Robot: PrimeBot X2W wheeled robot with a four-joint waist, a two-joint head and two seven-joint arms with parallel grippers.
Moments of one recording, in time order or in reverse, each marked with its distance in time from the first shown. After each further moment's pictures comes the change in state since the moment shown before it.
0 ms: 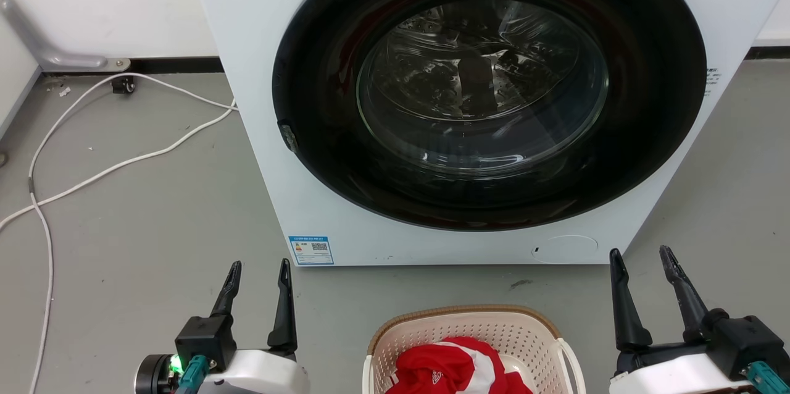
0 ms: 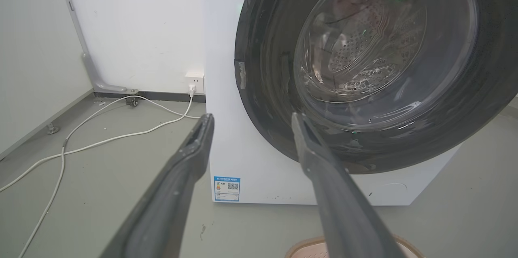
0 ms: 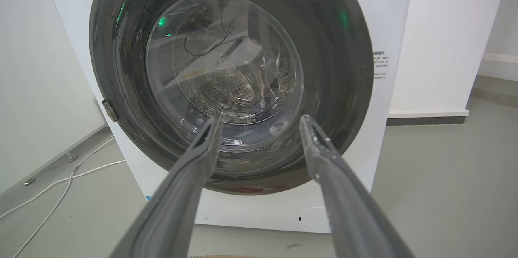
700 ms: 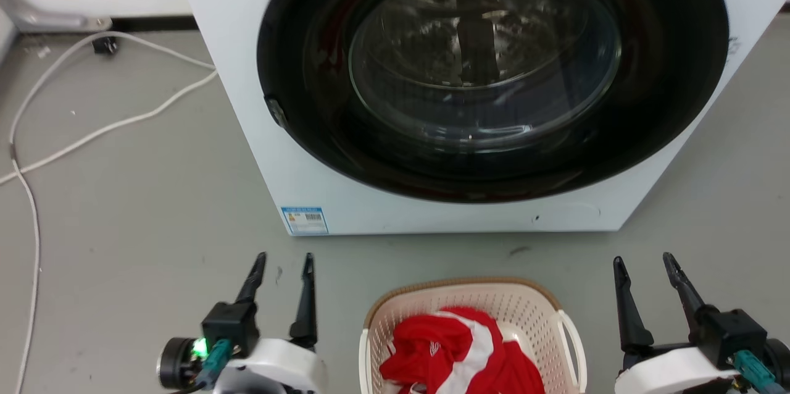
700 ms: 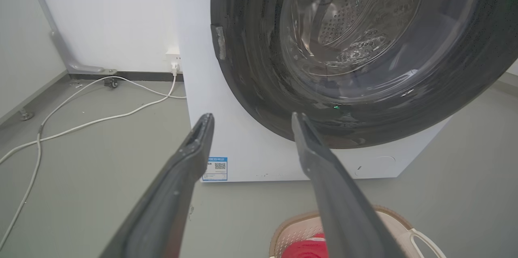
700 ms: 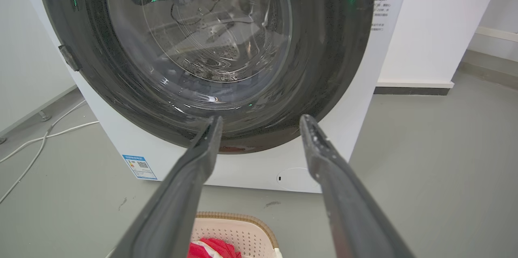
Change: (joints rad) left arm -0.038 0.001 -0.037 0.049 -0.001 -0.023 0.000; right arm -0.024 0.000 -0.039 0.091 -0.072 0.000 0.000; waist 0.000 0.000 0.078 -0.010
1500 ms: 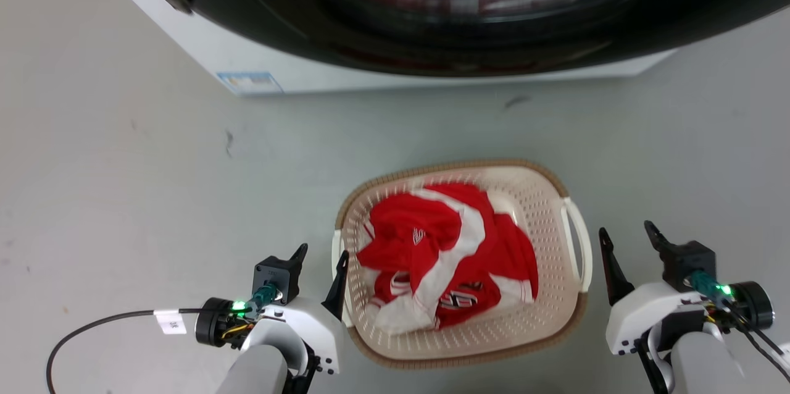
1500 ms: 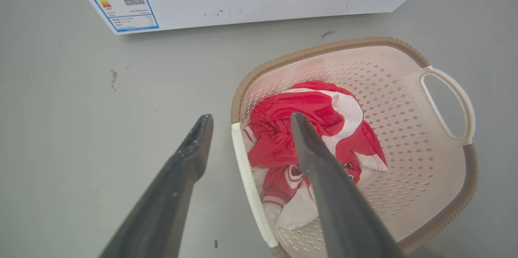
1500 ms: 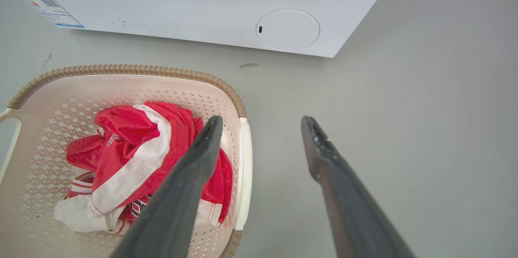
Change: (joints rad) left arm -0.303 0.000 -0.113 0.489 -0.017 -0.095 0.000; right arm -0.328 -0.001 -0.091 0.478 -0.201 0.000 0.000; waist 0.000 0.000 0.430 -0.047
